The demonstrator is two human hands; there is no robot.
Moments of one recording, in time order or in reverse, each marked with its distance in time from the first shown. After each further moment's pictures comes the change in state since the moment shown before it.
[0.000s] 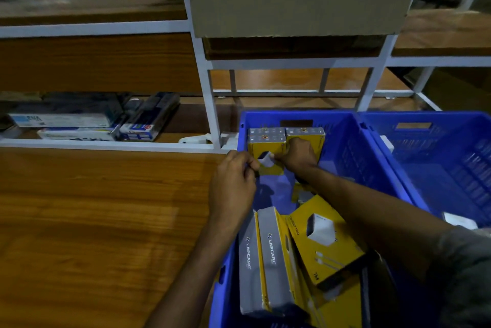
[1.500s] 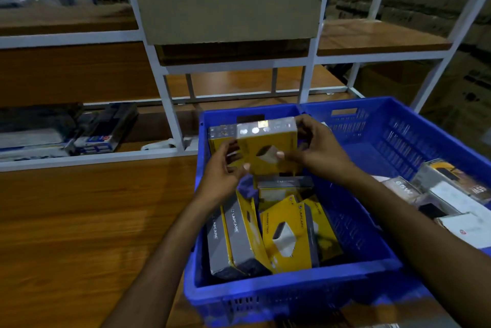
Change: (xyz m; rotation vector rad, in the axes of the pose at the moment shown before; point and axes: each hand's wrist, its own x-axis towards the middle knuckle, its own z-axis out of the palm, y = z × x) left_hand -0.020 0.028 0.009 -0.662 -0.431 -0.097; right_hand -0.165 0.017 -0.164 0.506 0.021 -0.312
